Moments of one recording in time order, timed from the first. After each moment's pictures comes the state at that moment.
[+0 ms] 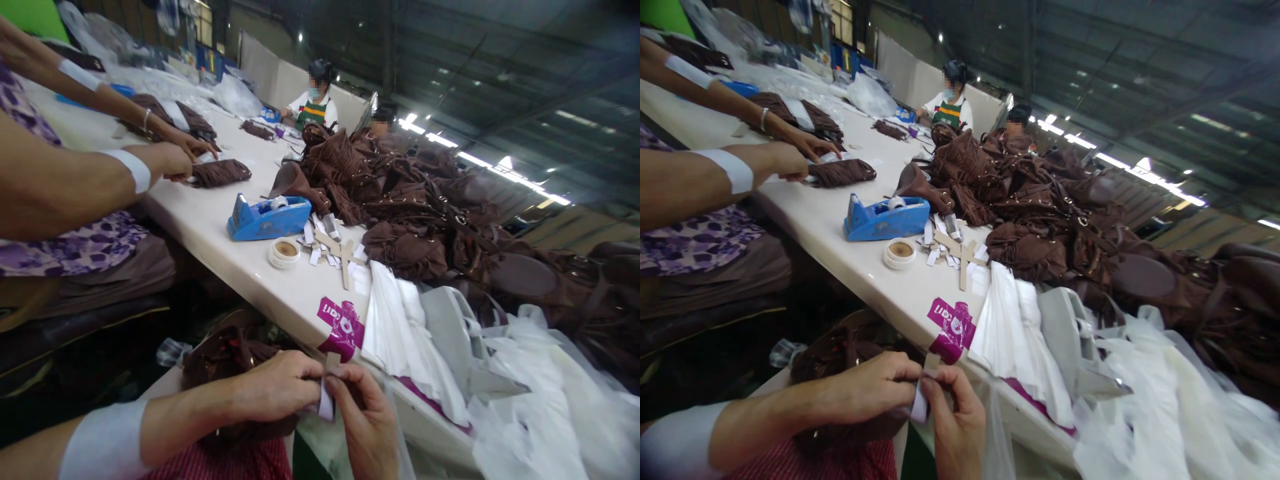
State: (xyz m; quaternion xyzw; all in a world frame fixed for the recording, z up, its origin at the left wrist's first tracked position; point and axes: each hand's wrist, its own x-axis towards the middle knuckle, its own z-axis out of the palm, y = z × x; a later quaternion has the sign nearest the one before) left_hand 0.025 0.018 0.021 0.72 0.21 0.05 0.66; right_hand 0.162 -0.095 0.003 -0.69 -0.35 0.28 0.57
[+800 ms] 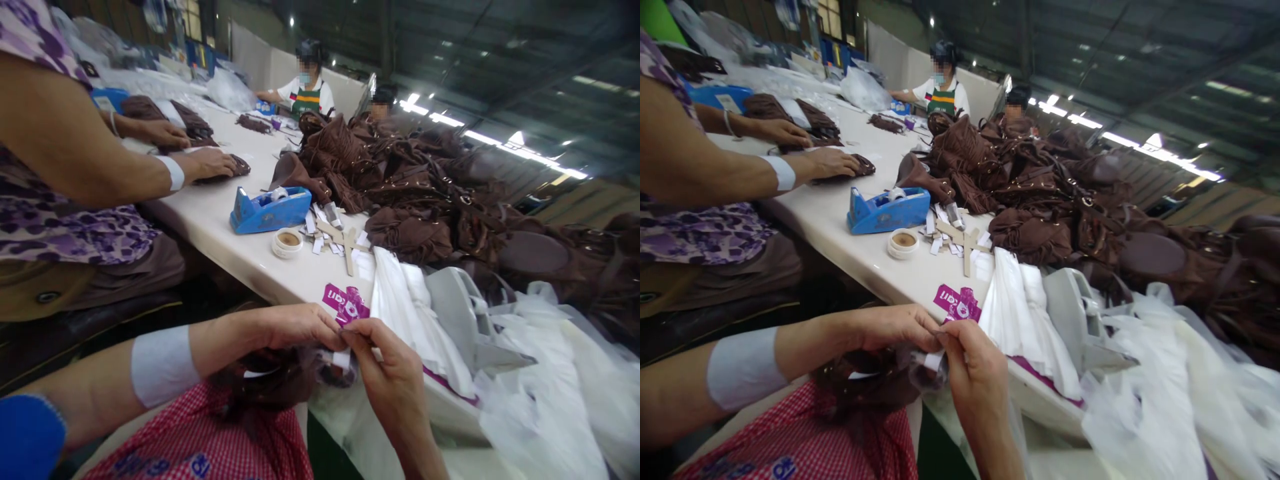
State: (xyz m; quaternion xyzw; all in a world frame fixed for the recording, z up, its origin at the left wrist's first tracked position) left_hand 0.043 0.052 0.045 0.53 0.16 0.00 0.83; right_hand 0.174 -0.075 0.057 -0.66 -0.59 0.09 0.45
